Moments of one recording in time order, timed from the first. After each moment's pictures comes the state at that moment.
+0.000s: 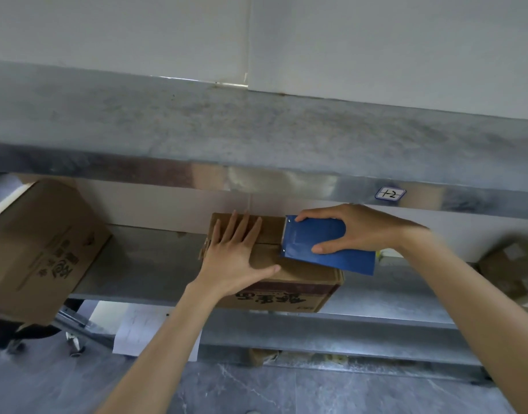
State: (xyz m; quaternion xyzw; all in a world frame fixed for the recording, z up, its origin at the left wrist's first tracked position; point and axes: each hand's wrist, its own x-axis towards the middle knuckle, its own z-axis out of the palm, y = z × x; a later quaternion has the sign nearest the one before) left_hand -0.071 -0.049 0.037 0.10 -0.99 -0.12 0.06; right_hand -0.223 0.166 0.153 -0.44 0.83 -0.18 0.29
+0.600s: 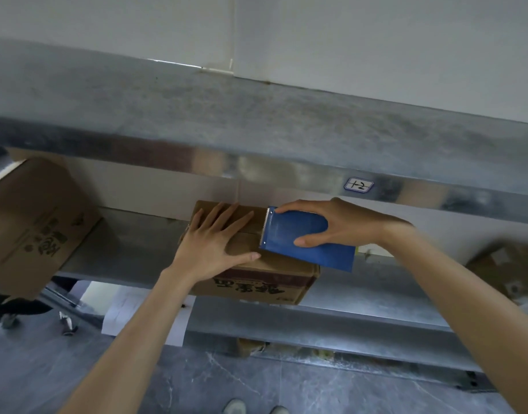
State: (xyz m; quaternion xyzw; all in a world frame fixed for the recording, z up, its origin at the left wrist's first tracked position) left_hand -0.069 -0.054 0.025 0.08 -0.99 -0.07 0.10; right_hand -0.228 0.176 0.155 -0.49 0.79 -0.18 0.31
